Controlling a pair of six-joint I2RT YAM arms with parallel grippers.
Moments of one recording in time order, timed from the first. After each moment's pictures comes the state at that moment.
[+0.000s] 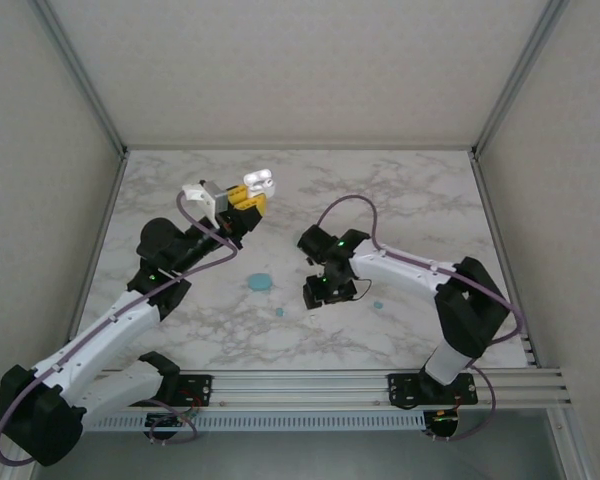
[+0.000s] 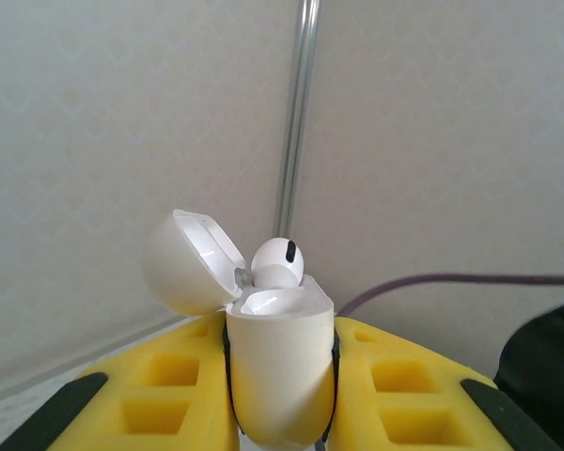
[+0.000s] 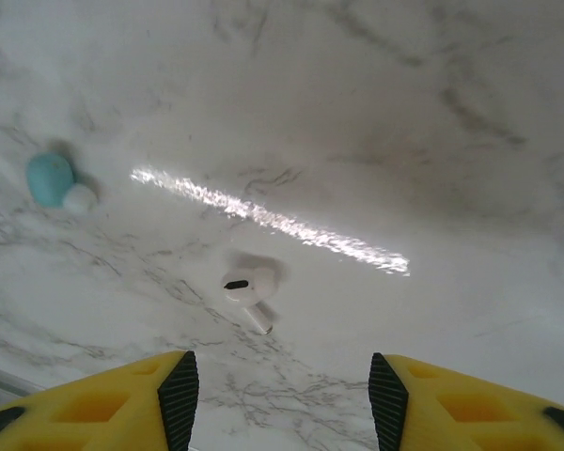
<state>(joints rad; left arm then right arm) -0.53 0.97 0.71 0.50 0.41 -0.19 0.89 1.67 1.17 -0.95 -0.15 0.52</state>
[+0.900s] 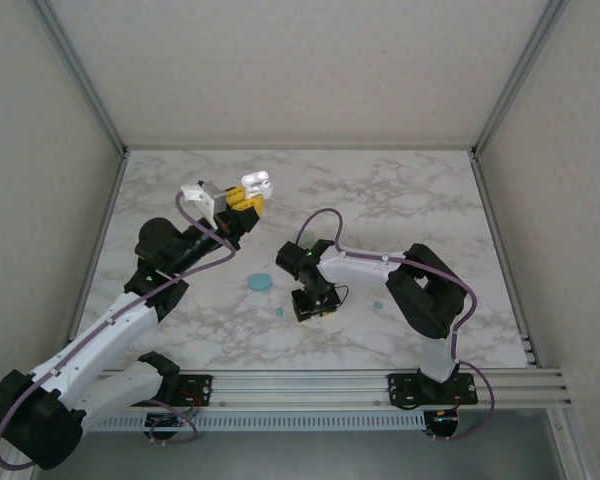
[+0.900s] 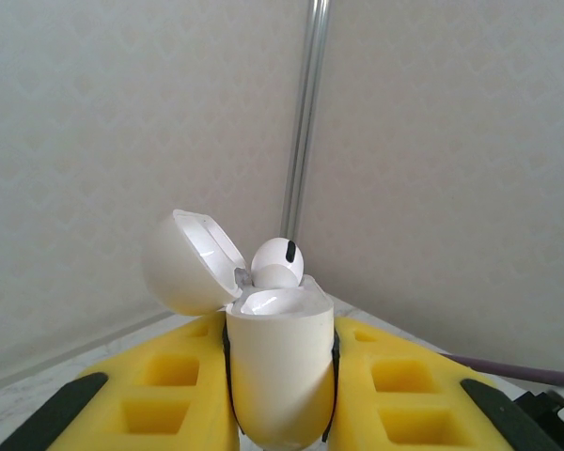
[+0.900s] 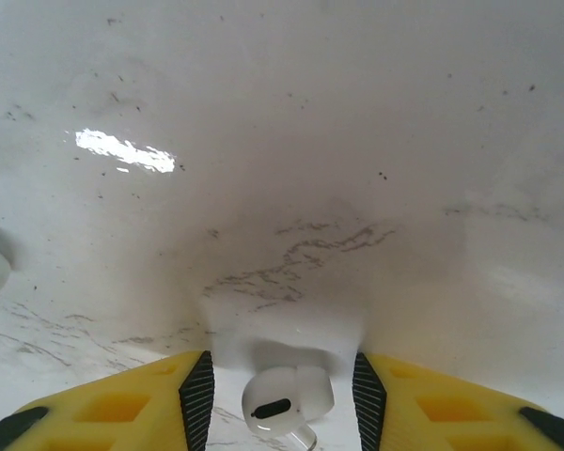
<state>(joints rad) -0.52 0.96 0.71 0.46 0.41 -0.18 0.96 1.90 1.24 -0.93 -0.13 0.57</state>
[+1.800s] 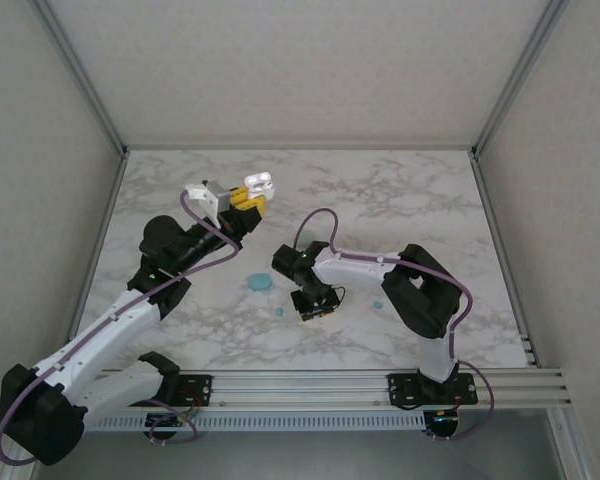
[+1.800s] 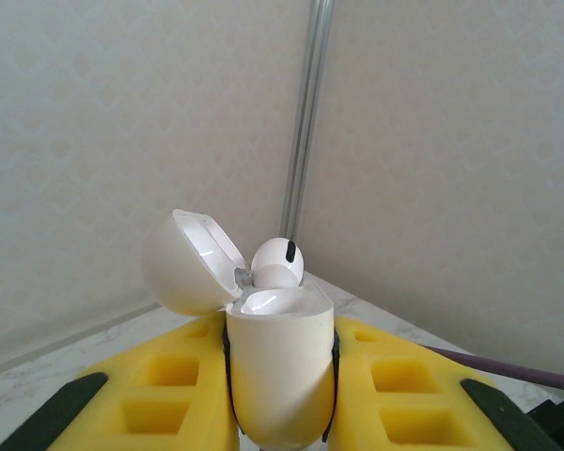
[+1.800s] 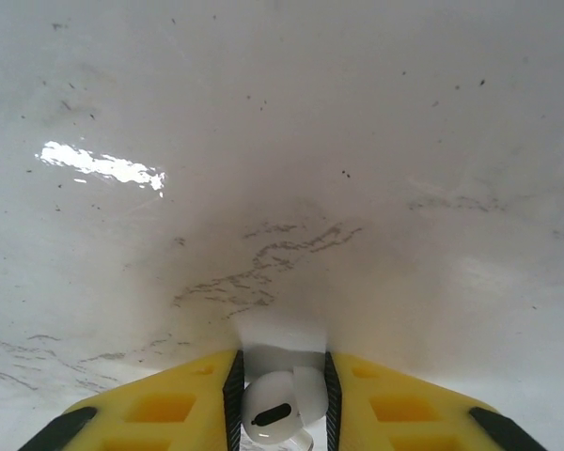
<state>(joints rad) -0.52 0.98 0.71 0.46 0.41 -0.18 0.99 1.92 1.26 -0.97 -0.05 0.62</state>
